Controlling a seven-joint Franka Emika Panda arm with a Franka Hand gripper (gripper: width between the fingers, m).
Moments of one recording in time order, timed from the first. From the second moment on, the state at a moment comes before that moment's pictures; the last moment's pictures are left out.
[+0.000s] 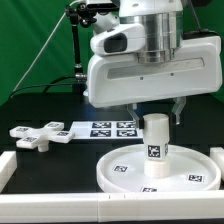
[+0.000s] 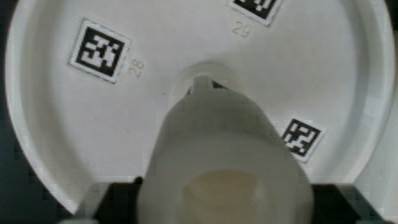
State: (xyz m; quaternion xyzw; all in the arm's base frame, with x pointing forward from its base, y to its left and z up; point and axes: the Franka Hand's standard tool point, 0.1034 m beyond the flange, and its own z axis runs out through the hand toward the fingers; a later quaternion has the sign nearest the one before) arm 0.568 0.030 0.088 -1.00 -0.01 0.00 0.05
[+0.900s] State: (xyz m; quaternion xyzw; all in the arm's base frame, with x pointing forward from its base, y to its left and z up) arm 0.562 0.032 0.087 -0.91 0.42 0.01 0.07
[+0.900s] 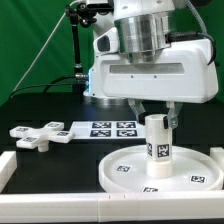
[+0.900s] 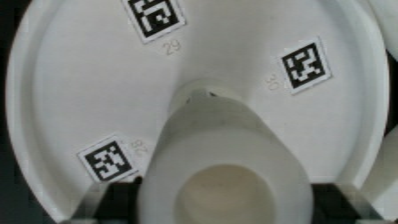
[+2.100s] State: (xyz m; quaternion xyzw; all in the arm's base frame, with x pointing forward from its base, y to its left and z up) arm 0.561 0.039 0.084 -0.53 0.84 0.06 0.11
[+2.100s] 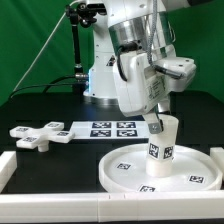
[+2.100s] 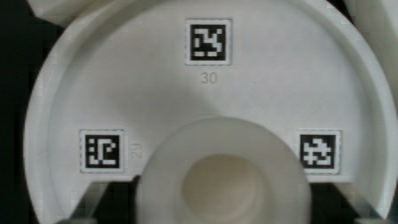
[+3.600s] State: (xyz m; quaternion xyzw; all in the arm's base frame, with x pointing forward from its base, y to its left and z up) arm 0.567 0.032 0.084 -0.97 0.23 -0.02 0.09
